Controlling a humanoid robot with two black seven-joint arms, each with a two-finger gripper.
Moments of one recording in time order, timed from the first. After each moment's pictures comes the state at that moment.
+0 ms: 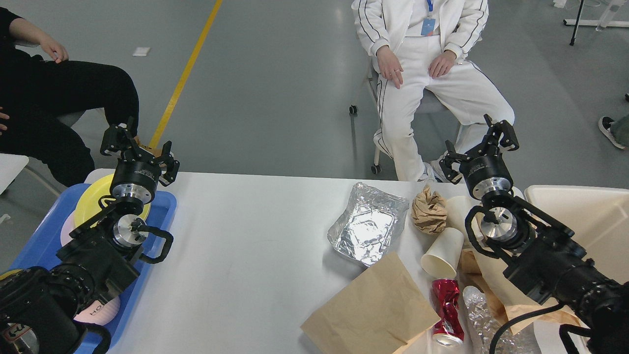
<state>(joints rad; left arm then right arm) -0.84 0.11 -0.58 -0.14 -0.27 -0.40 -0.50 0.71 -0.23 0.67 0.54 0.15 0.14 0.45</state>
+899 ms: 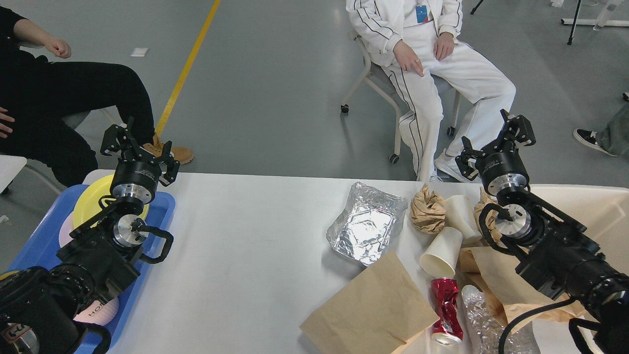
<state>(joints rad) -0.84 0.11 -0.58 -0.14 -0.27 -0.40 -0.50 0.78 -0.25 0.55 0.48 0.12 0.21 0.46</state>
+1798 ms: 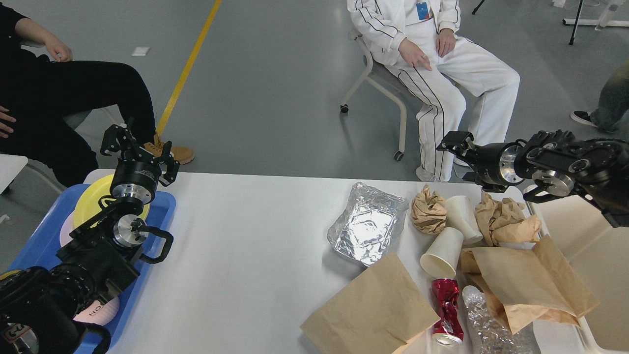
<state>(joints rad) -0.84 0.11 -0.58 -0.14 -0.27 -0.40 -0.50 1.35 -0.42 -0.70 0.72 0.02 0.30 -0.04</state>
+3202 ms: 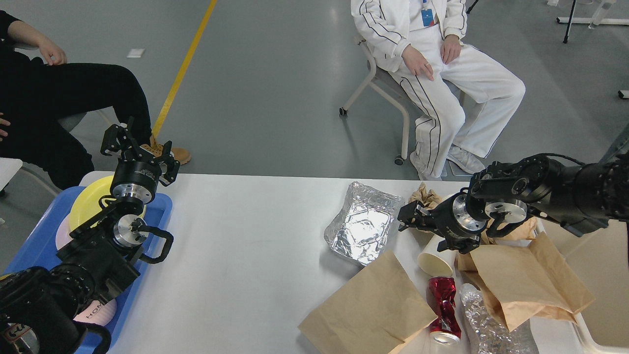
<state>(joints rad) -0.84 0.11 -0.58 -0.14 -0.27 -0.40 -0.50 1.43 -0.24 -1.00 0.98 0.10 0.34 -0.07</state>
